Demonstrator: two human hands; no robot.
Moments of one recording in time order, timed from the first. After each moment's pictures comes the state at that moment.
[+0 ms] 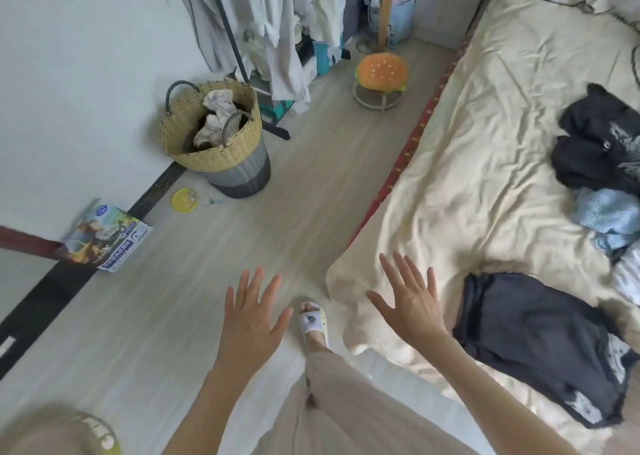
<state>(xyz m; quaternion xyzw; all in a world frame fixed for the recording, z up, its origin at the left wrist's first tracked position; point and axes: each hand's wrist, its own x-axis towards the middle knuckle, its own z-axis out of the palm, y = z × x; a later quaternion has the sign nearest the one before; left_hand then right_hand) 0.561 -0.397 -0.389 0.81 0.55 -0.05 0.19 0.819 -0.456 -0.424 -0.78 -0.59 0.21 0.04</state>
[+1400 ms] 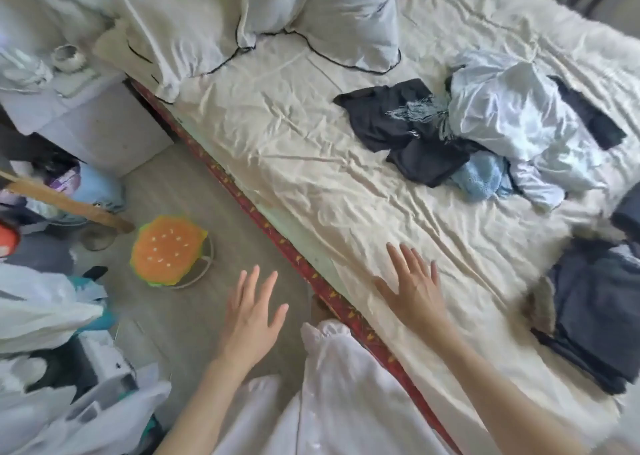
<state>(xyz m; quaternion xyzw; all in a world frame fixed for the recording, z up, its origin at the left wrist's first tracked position) 1.065 0.240 -0.421 0.96 0.01 -0.19 0.18 1.097 -0.038 -0.426 -0.97 0.02 0.15 0.16</state>
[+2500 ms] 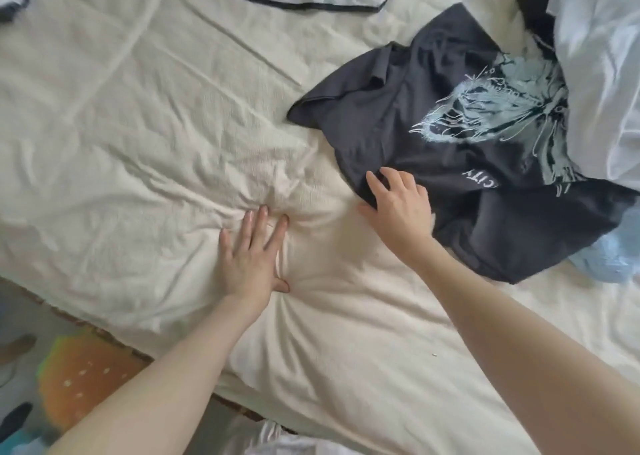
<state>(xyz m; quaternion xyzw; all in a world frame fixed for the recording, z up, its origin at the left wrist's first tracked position) 1.592 0.191 -0.691 0.91 -0.21 -0.33 -0.13 1.596 -0.043 -0.661 -0.97 0.12 0.21 0.07</state>
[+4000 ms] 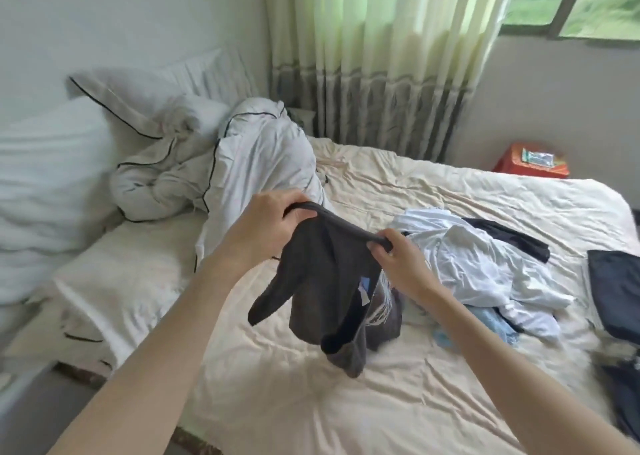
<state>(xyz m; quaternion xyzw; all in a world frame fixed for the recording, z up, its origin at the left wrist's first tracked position) 1.600 0.215 -0.129 0.84 -0.40 0.05 0.37 1.507 0.014 -0.216 -0.88 0.17 -0.15 0.43</state>
